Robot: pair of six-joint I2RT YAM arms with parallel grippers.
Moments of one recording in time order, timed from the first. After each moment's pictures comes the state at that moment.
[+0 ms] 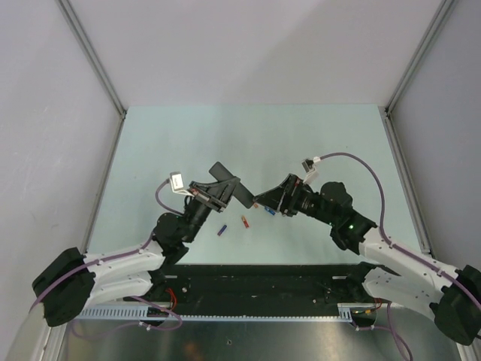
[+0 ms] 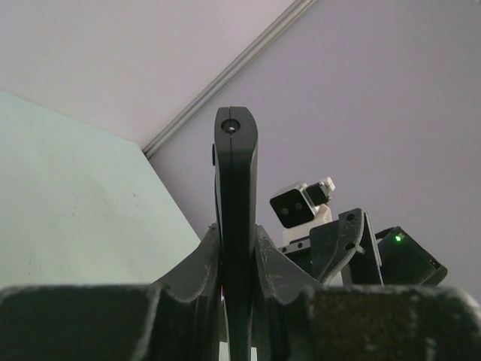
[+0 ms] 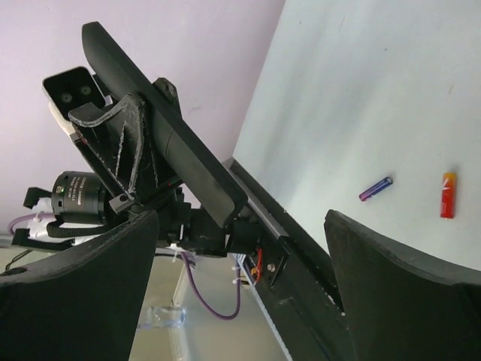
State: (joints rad) left arm -0.88 1.00 0.26 1.13 -0.26 -0.84; right arm 0.74 0.90 0.56 0.24 -0.28 1.04
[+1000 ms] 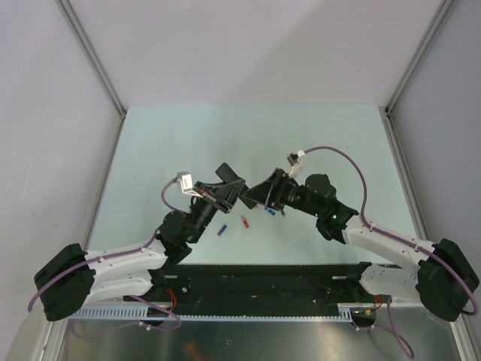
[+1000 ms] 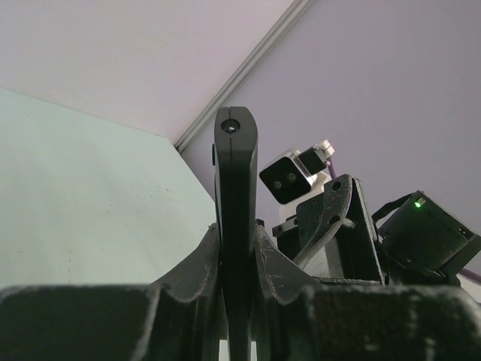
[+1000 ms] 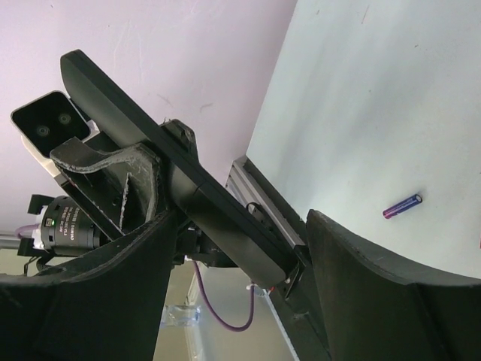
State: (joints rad) left arm -0.95 1.02 0.31 1.07 -0.32 -0.68; right arm 0.77 1.14 0.63 0.42 -0.32 1.10
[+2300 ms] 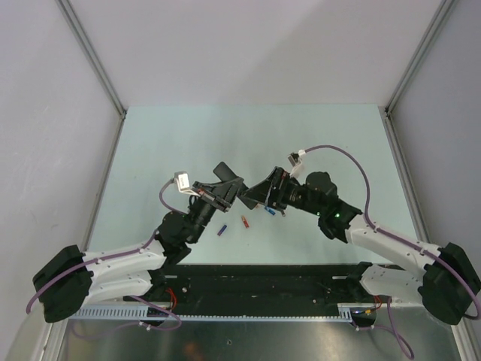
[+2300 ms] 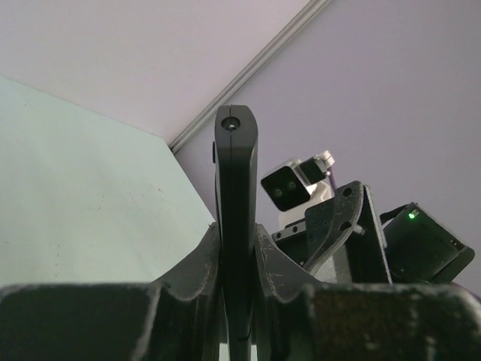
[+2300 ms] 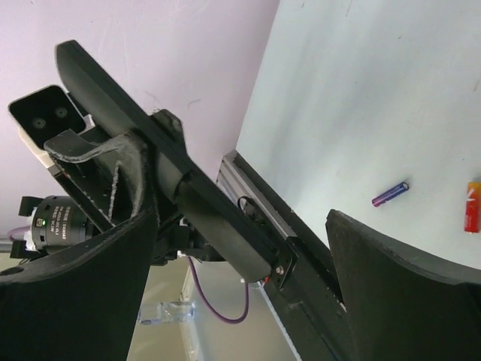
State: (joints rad) left arm -0.95 1.01 0.31 1.05 -0.36 -0.74; right arm 0.76 1.12 0.64 0.35 -0.32 1.09
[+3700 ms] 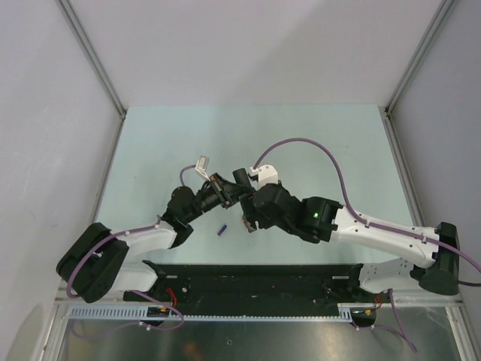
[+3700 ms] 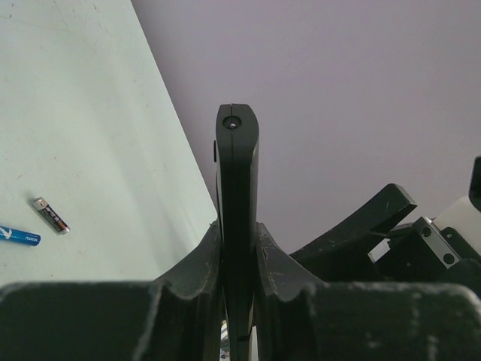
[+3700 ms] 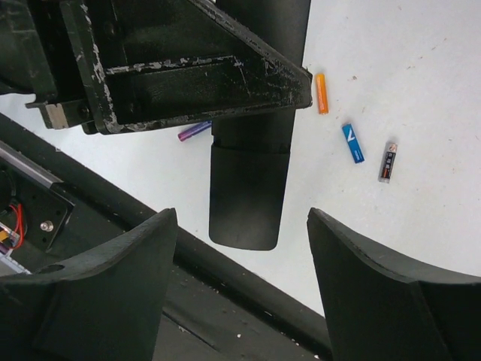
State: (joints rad) left arm -0.63 1.29 0.37 1.01 0.37 -1.23; right arm 1.20 1.27 1.18 -0.63 0.41 0.55
